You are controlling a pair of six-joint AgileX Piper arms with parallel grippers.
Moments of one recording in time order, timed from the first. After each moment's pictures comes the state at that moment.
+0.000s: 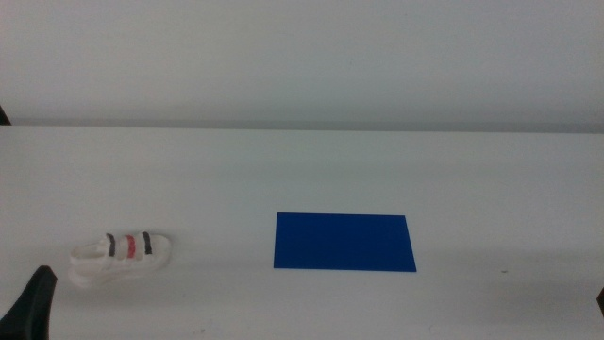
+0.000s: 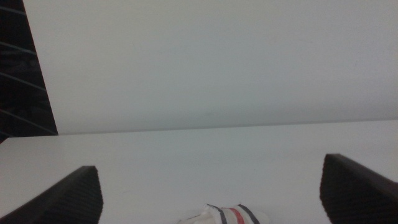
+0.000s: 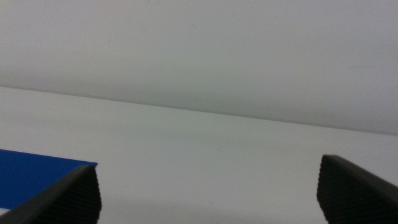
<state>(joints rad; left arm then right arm) -0.03 0.01 0.00 0.06 0.14 -0.10 0.06 0.00 0.00 -0.04 0.20 -0.11</state>
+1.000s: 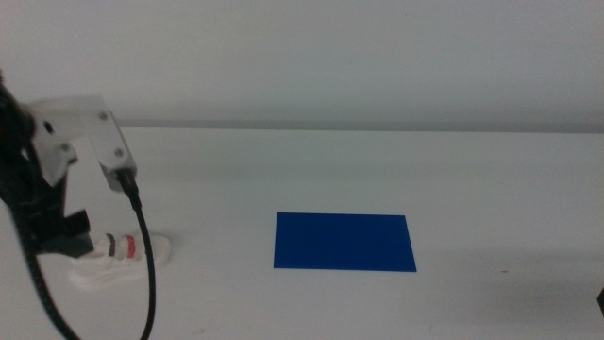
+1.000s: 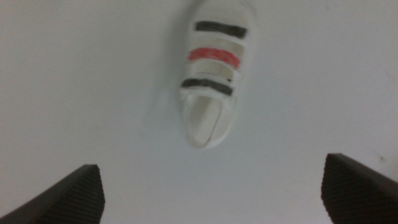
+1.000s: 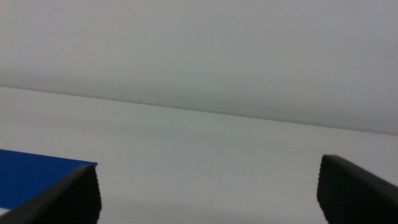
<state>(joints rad) -0.03 1.49 -1.14 0.00 1.12 0.97 0.06 0.00 0.00 -0.04 0.20 -0.11</state>
